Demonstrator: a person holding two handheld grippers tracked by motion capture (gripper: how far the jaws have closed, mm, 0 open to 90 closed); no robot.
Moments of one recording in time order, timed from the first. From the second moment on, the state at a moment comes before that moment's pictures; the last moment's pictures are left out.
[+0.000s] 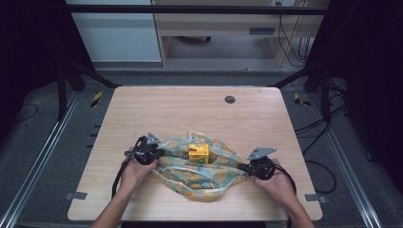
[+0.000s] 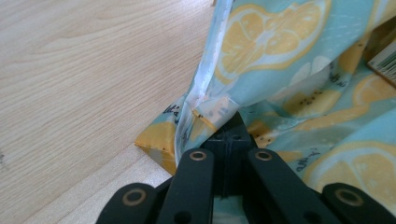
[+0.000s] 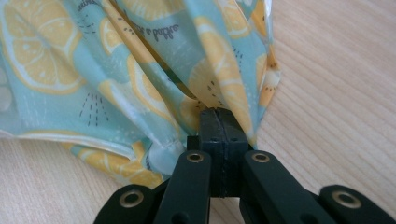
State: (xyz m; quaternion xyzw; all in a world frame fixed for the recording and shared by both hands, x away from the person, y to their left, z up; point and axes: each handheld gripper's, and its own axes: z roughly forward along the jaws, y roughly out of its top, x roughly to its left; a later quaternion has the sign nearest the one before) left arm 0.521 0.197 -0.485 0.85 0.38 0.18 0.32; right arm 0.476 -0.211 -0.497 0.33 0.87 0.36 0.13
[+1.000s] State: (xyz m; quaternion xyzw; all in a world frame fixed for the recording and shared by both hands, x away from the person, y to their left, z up) left arm 0.481 0.282 -0.447 0.79 0.42 0.28 0.35; right arm 0.468 -0.256 -0.459 0.47 0.74 0.40 0.28
